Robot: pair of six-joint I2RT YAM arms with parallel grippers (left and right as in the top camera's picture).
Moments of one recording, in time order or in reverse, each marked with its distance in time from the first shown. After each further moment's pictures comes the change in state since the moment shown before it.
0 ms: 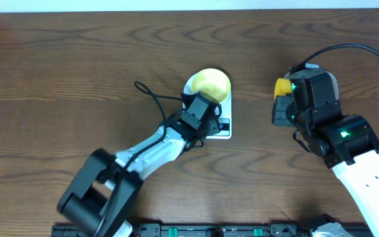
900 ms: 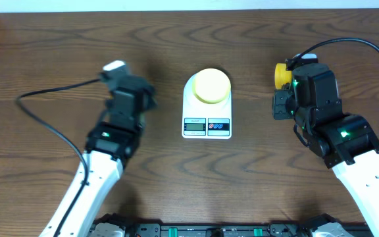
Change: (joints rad) left arm 0.368 -0.488 -0.003 -0.163 -0.409 0.296; right arm 0.000 0.000 0.000 0.122 0.029 -0.148
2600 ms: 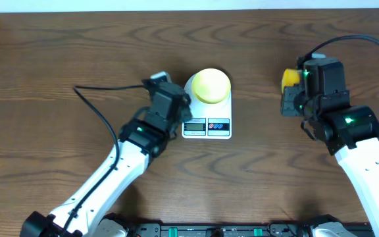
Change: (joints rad) left arm -0.250 0.144 0.000 -0.021 0.238 -0.218; right arm -0.118 0.057 0.000 -0.071 -0.102 0.013
